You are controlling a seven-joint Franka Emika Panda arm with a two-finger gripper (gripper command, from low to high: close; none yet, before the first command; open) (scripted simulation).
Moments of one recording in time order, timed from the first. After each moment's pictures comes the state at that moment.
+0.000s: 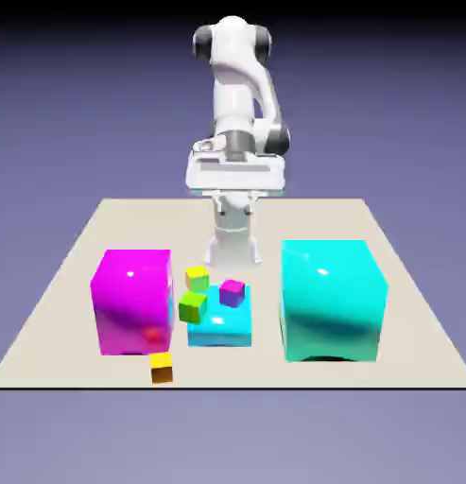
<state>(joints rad) 0.02 -0.53 -0.02 -2.78 0.01 3.01 0.72</state>
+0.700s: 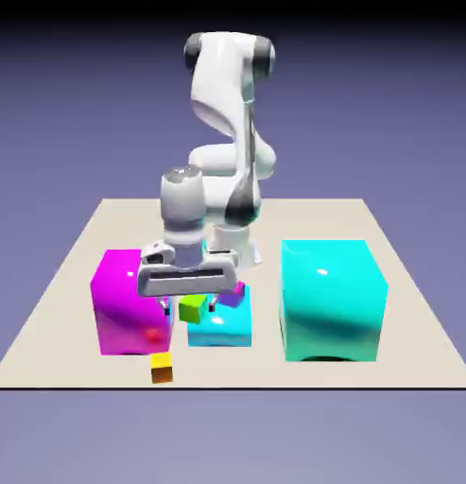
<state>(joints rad) 0.19 0.23 -0.39 -2.26 0.17 2.50 0.35</state>
